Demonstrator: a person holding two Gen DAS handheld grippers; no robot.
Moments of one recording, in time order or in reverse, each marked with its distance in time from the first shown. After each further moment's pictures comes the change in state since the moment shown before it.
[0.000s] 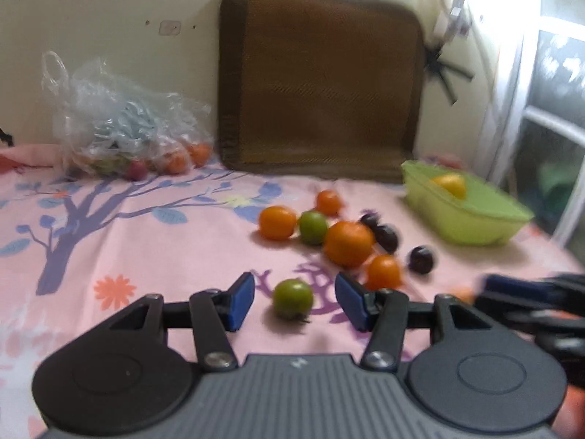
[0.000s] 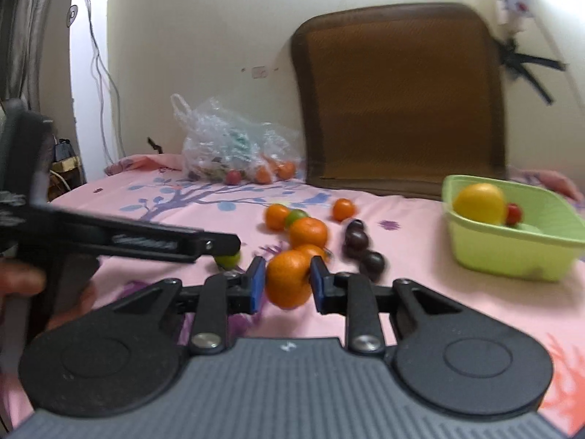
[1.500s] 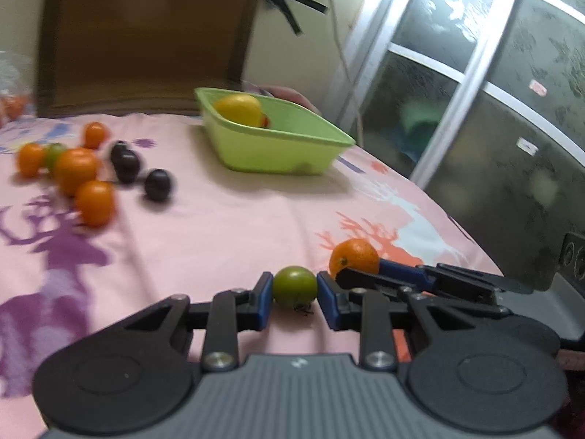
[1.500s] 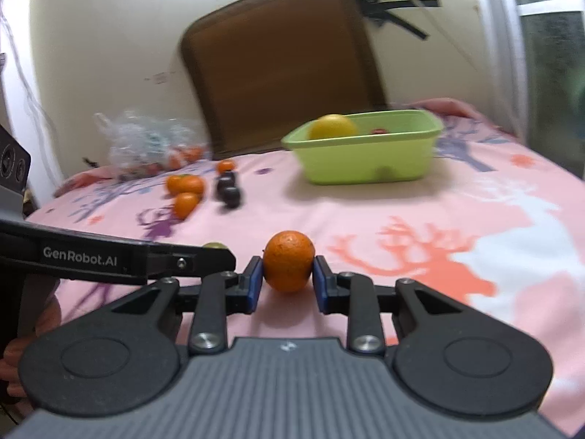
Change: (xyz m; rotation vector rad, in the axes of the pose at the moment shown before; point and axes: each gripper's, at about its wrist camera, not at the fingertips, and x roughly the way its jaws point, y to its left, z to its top) left arm -0.001 -0.141 -0.025 0.064 0.172 -0.452; right arm -0.073 -0.074 -0.051 0.219 0.027 -0.175
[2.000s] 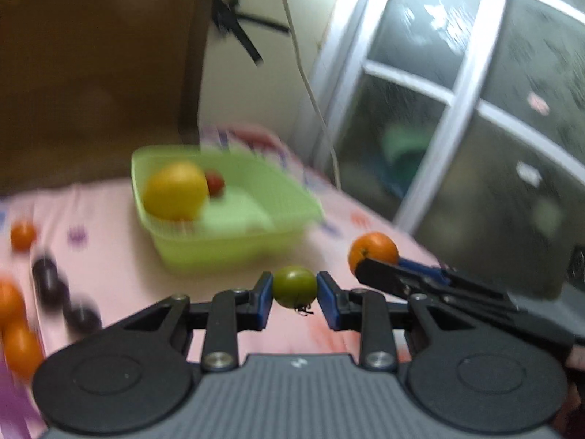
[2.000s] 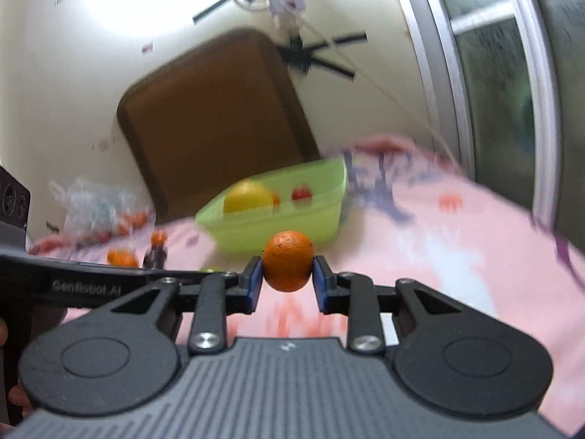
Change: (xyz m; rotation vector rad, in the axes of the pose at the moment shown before) left arm 0.055 -0.026 0.081 0.070 -0.090 -0.013; right arm 0.000 -0.068 0.043 0.099 -0.155 -0.076
